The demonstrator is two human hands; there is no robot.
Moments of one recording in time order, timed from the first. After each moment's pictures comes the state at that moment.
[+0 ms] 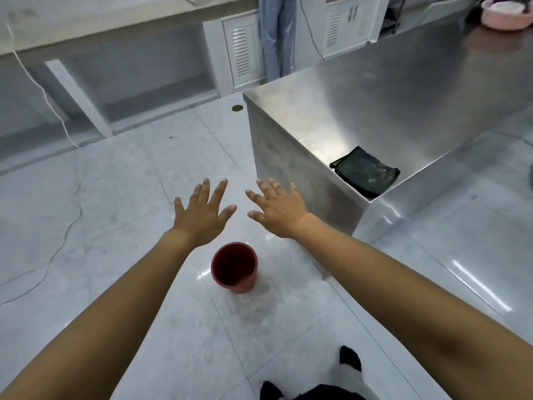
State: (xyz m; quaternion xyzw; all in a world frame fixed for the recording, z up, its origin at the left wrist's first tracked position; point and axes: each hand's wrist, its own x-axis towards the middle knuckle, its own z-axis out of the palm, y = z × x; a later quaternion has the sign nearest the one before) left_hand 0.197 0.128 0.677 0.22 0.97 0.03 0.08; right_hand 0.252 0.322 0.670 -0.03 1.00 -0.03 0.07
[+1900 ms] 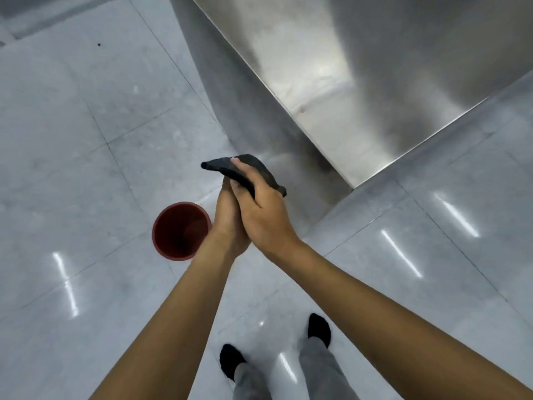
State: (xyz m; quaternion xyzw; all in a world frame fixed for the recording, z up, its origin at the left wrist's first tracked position) left_hand 0.201 0.401 0.523 -0.14 0.61 0.71 0.33; right_hand 0.222 0.439 0.520 0.23 0.71 -0.66 -0.06
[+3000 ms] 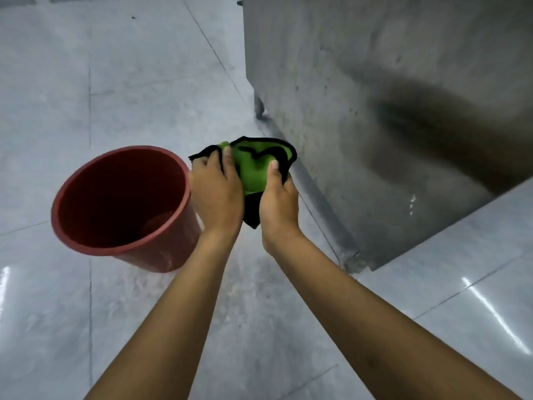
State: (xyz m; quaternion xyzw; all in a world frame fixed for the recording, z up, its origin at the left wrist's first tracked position) left_hand 0.110 0.324 0.007 -0.06 0.89 0.41 -0.17; right_hand 0.152 0.392 0.019 0.26 0.57 -0.78 -0.07
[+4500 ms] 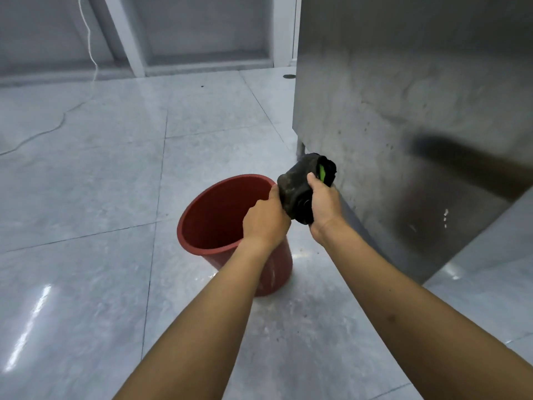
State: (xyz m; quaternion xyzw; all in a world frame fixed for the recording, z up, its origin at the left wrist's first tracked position) left_hand 0.145 0.282 0.002 0.08 0.96 0.26 -0.06; right_hand 0.147 0.386 0.027 0.22 0.53 -0.81 -0.08
